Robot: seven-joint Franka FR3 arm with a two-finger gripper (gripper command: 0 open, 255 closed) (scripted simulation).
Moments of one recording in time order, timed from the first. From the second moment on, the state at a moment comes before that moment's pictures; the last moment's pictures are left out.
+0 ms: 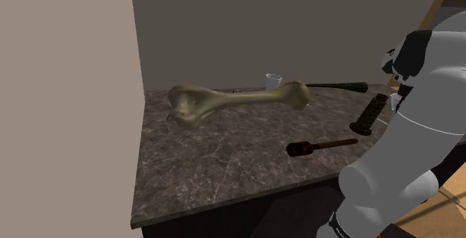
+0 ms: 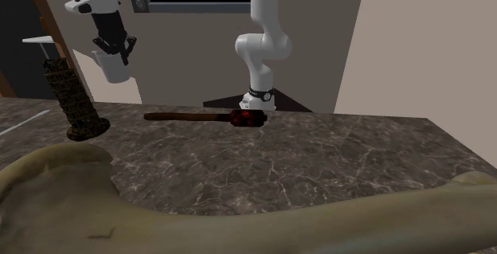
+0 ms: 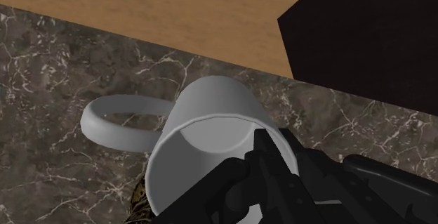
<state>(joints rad) -0.70 0.04 -0.89 -1.91 -0.14 1.91 -1.24</state>
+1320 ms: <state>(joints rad) -0.74 0.18 -0.88 -2.08 -0.04 2.17 -1.29</state>
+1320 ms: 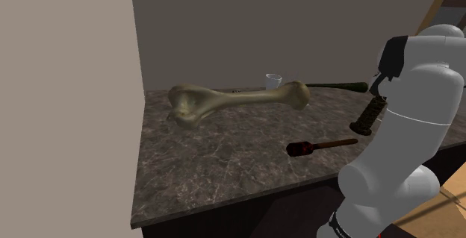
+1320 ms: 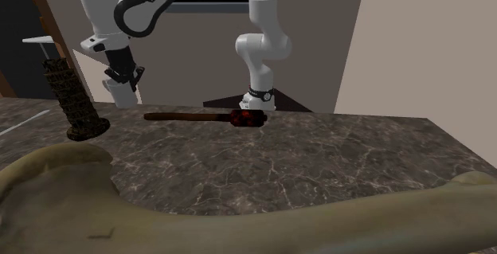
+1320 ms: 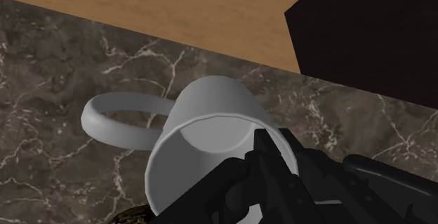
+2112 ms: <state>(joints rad) -0.75 0.20 -0.87 -2.09 -0.02 2.20 -1.30</state>
